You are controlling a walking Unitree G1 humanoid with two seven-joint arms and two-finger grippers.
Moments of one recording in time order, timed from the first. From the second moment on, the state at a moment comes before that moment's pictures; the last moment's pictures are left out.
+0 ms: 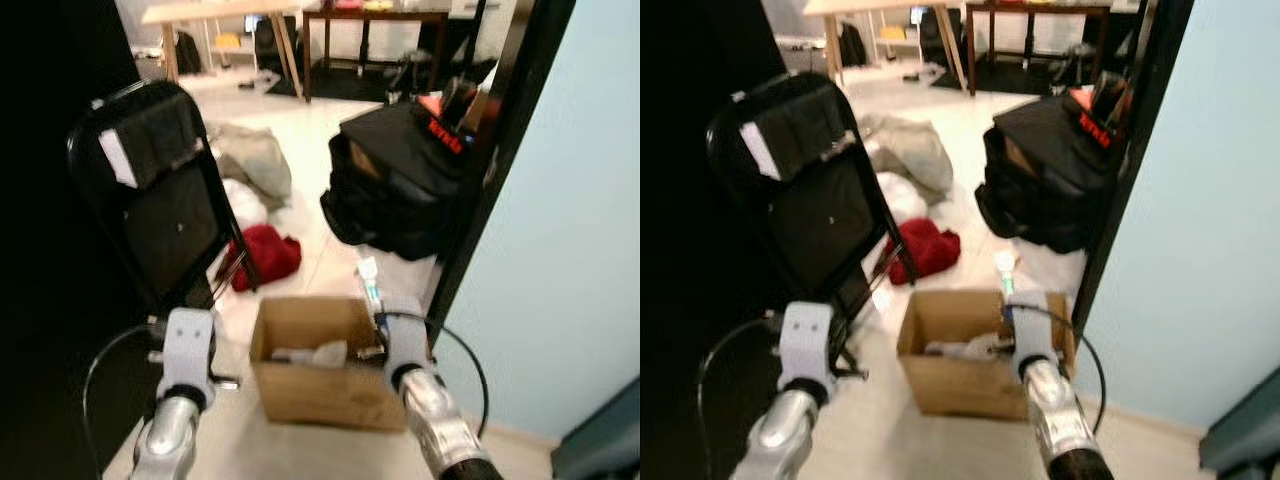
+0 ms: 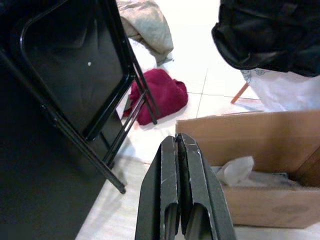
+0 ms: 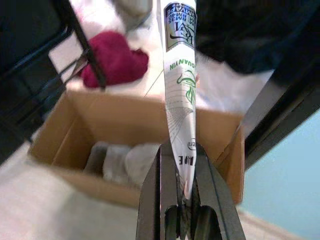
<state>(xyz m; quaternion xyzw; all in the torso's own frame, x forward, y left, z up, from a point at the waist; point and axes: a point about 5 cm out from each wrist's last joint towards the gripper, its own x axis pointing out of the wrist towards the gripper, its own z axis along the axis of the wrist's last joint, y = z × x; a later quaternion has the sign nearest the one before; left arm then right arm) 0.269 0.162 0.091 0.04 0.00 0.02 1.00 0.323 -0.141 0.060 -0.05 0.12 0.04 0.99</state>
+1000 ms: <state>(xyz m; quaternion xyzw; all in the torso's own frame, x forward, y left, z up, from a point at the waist) 0.270 0.160 0.090 0.04 0.01 0.01 1.00 0.321 -0.143 0.057 -0.05 0.13 0.04 0.99</state>
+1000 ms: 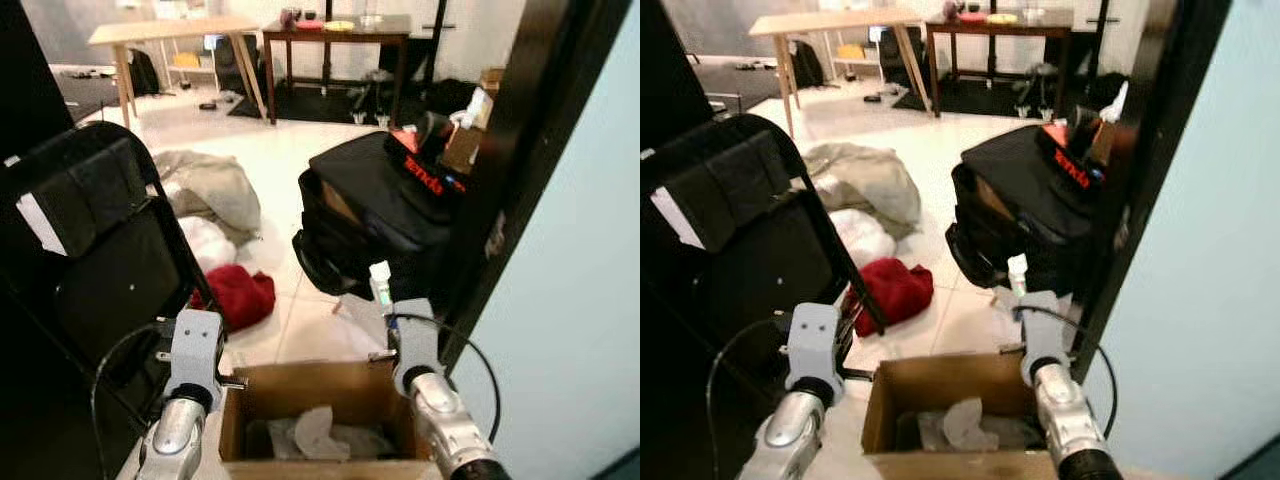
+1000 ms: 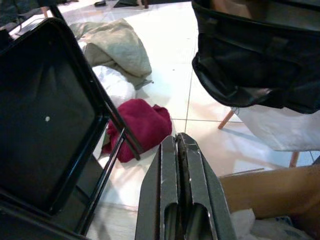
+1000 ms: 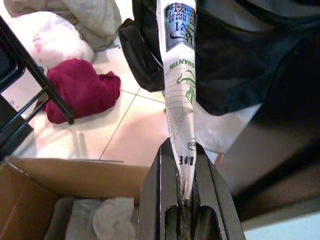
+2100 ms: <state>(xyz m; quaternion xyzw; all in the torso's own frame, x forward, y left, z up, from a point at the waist) 0.270 0.158 0.073 0.10 0.05 -0.03 0.99 0.321 -0.137 0.045 -0.12 0.19 0.12 0.97</state>
